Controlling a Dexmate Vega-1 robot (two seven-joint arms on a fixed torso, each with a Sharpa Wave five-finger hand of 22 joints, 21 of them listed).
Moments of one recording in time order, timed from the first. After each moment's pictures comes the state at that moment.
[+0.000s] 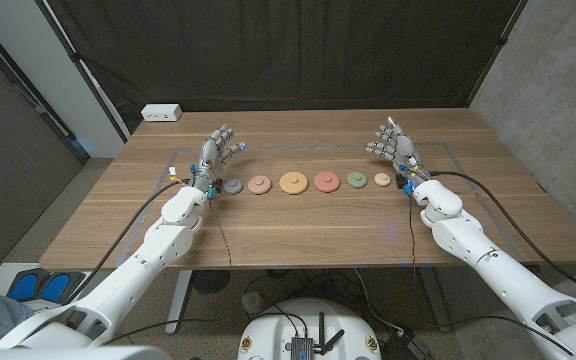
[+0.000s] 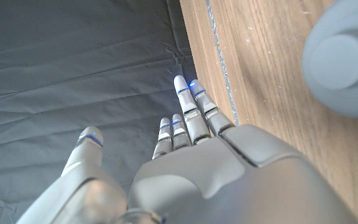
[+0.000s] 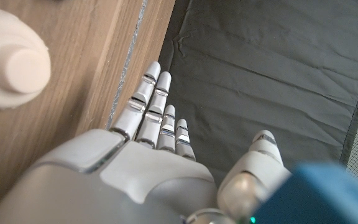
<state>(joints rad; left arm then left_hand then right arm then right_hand) 0.88 0.49 0.35 -1.31 -0.64 -0.33 0.03 0.05 0.00 0.53 -0.14 0.17 0.13 0.00 0.19 0.17 0.11 -0.04 0.22 0.19 0.57 -0.03 0.35 0.24 0.35 0.05 0.46 0.20 -0.86 -0.52 -0.37 -1.32 0.62 0.32 0.00 0.28 0.07 0.19 -0.13 0.17 0.14 0.04 0.21 0.20 0.26 0.08 0.24 0.24 0.57 0.03 0.42 0.46 0.70 0.06 0.34 0.19</state>
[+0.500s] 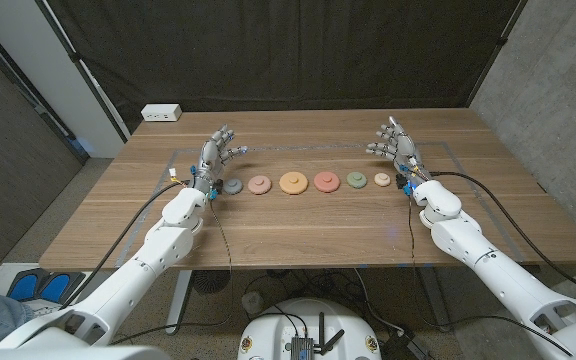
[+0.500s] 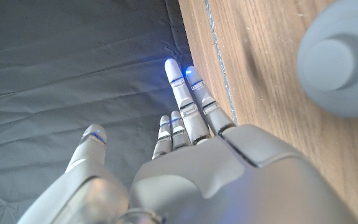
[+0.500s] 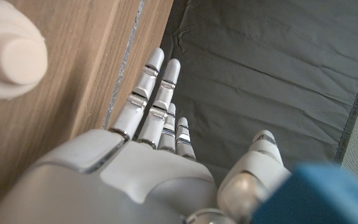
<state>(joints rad) 0.89 0.50 0.35 -1.33 -0.63 -0.32 0.07 0.07 0.03 0.53 -0.15 0.17 0.18 0.02 0.20 0.18 0.16 -0.03 0.22 0.19 0.76 -0.08 0.49 0.32 0.52 0.02 0.55 0.25 -0.86 -0.51 -0.37 -1.31 0.59 0.34 -0.03 0.28 0.07 0.19 -0.13 0.17 0.17 0.04 0.22 0.20 0.29 0.07 0.26 0.26 0.75 -0.05 0.52 0.53 0.83 0.02 0.41 0.22</state>
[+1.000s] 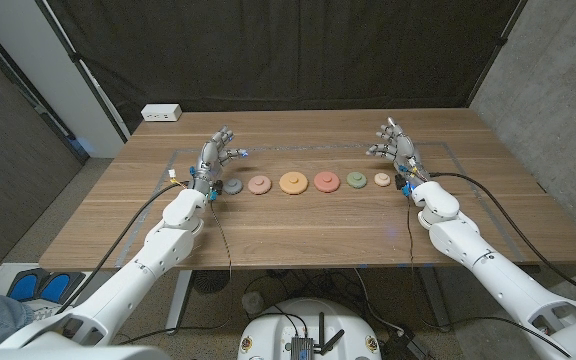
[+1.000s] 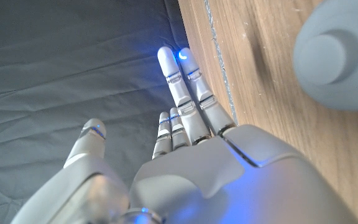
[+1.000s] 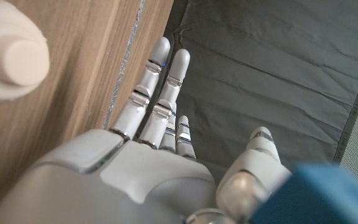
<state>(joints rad) 0.91 0.50 0.35 -1.36 -0.60 -0.32 0.12 0.16 0.03 0.51 -0.17 0.17 0.22 0.03 0.20 0.18 0.23 -0.02 0.22 0.21 0.89 -0.12 0.72 0.49 0.71 -0.05 0.72 0.37 -0.86 -0.50 -0.38 -1.31 0.58 0.34 -0.05 0.33 0.08 0.20 -0.15 0.18 0.20 0.04 0.22 0.21 0.31 0.07 0.26 0.30 0.86 -0.11 0.73 0.76 0.92 -0.03 0.55 0.35</state>
